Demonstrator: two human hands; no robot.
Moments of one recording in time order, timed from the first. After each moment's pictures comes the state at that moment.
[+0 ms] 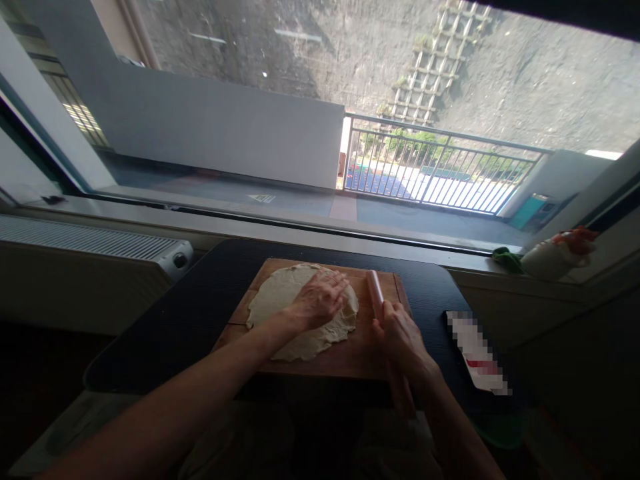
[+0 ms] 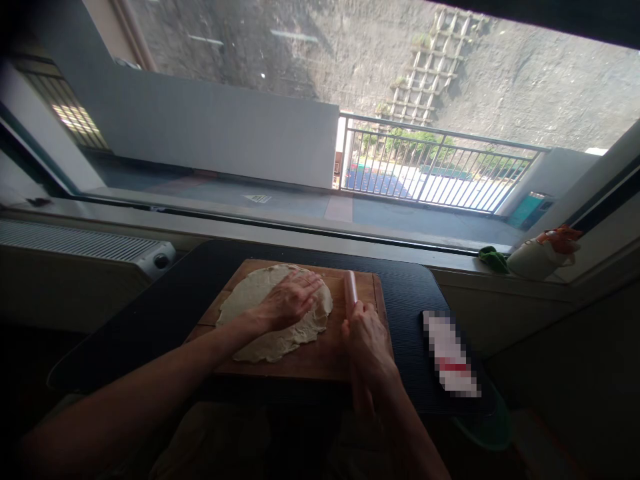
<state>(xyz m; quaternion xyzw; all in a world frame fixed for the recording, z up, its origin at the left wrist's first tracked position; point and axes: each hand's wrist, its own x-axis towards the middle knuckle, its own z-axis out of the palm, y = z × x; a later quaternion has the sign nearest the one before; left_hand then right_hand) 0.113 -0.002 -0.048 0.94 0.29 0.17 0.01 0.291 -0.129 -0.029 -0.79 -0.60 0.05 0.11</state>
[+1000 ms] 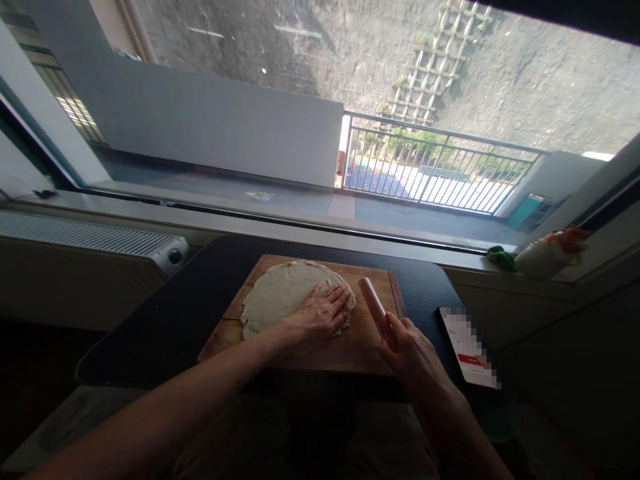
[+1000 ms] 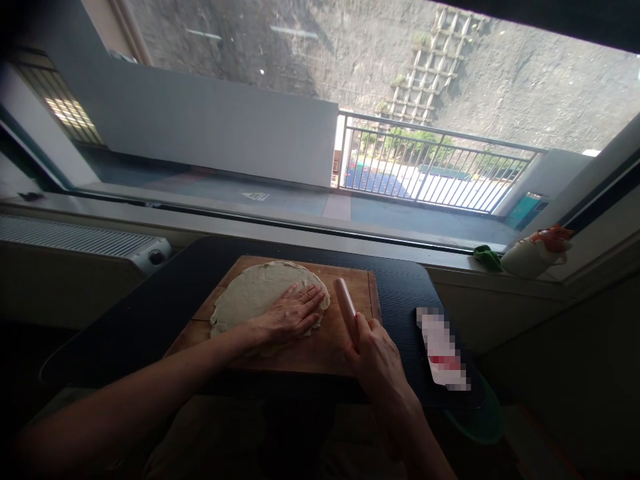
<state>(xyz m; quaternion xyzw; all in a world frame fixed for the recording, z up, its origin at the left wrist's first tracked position) 0.124 -0.024 -0.061 0.96 0.27 0.07 0.06 0.308 -0.178 -0.022 -0.76 -0.63 0.08 0.14</state>
